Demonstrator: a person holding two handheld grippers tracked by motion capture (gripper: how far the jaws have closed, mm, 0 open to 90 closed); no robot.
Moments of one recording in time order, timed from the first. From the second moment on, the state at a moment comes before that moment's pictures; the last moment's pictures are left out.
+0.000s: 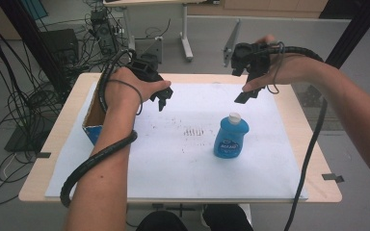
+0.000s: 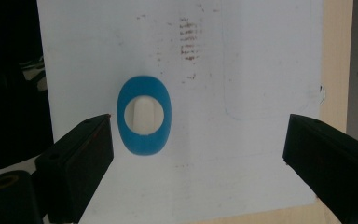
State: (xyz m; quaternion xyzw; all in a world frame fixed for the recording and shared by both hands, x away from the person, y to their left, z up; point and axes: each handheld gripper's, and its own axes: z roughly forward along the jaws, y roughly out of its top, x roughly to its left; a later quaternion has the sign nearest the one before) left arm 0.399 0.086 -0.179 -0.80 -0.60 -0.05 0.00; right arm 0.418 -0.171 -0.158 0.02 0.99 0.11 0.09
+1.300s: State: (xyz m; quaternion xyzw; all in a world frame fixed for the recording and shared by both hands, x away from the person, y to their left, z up) left arm 0.394 0.081 -0.183 -0.80 -0.60 -0.05 0.01; right arm 0.415 -0.258 -0.237 0.07 0.99 0.14 0.05
